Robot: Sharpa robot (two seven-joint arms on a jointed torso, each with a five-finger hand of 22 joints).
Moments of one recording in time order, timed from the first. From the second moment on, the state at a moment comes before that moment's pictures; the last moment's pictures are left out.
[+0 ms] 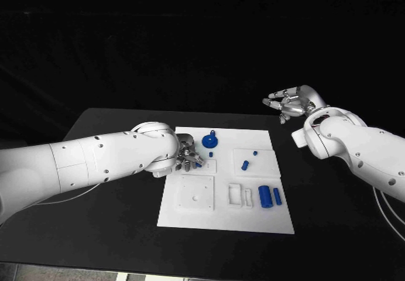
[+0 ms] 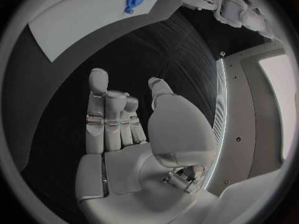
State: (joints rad) left arm 1.41 -0.54 -0.24 1.32 -1.01 0.03 -0.53; left_hand 1.00 0.13 0.29 -0.06 0.35 1.17 0.06 0.08 0.99 1.46 -0.08 0.68 0.16 1.44 -0.13 1.34 0.86 0.04 1.27 -0.11 0.49 1.31; right arm 1.06 -0.75 0.39 1.26 -1.04 -0.45 -0.12; right_hand 1.27 -0.12 -0.04 0.18 0.55 0.95 0.11 0.06 0.06 1.17 0.01 1.08 1.01 1.41 -0.06 0.95 0.97 0.11 1.46 -0.08 0.30 1.24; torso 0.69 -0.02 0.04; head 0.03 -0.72
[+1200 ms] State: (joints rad) left arm 1.41 -0.53 -0.24 1.30 -1.01 0.06 -0.53; left_hand 1.01 0.12 0.28 -0.06 0.45 1.19 0.06 0.09 1.02 1.46 -0.08 0.69 0.14 1.44 -0.12 1.35 0.88 0.07 1.27 -0.08 0.49 1.31; right arm 1.05 -0.75 0.39 1.26 -1.04 -0.44 -0.12; right_hand 1.27 -0.12 -0.04 0.18 0.55 0.95 0.11 0.06 0.06 1.17 0.01 1.08 1.01 1.41 -0.06 0.95 0.97 0.11 1.46 -0.08 0.30 1.24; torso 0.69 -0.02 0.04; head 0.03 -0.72
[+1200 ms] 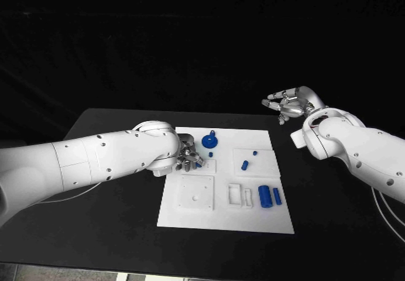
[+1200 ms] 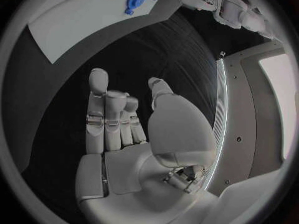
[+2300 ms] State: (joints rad) left arm 1.41 -0.51 -0.24 1.29 -1.00 0.09 -0.56; left_hand 0.95 0.14 0.29 0.01 0.36 1.19 0.06 0.09 0.99 1.47 -0.08 0.68 0.14 1.44 -0.12 1.34 0.88 0.10 1.27 -0.05 0.49 1.31; right arm 1.05 -0.74 0.39 1.25 -1.04 -0.44 -0.12; right_hand 1.27 -0.12 -0.04 0.18 0.56 0.95 0.11 0.06 0.06 1.17 0.01 1.08 1.01 1.41 -0.06 0.95 0.97 0.11 1.46 -0.08 0.30 1.24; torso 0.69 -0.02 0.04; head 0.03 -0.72
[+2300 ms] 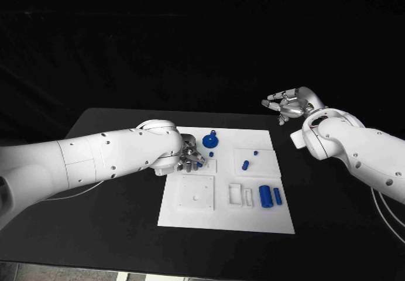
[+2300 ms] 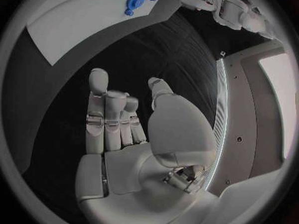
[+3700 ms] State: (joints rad) left arm 1.41 -0.48 -0.24 1.25 -0.98 0.16 -0.57; left_hand 0.95 0.13 0.22 0.05 0.23 1.45 -0.07 0.09 0.99 1.46 -0.09 0.68 0.14 1.44 -0.12 1.34 0.88 0.10 1.27 -0.05 0.49 1.31; right arm 1.05 -0.74 0.39 1.25 -1.04 -0.43 -0.12; right_hand 1.27 -0.12 -0.04 0.17 0.58 0.95 0.11 0.06 0.06 1.17 0.01 1.08 1.01 1.41 -0.06 0.95 0.97 0.11 1.46 -0.08 0.30 1.24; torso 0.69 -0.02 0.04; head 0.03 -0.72
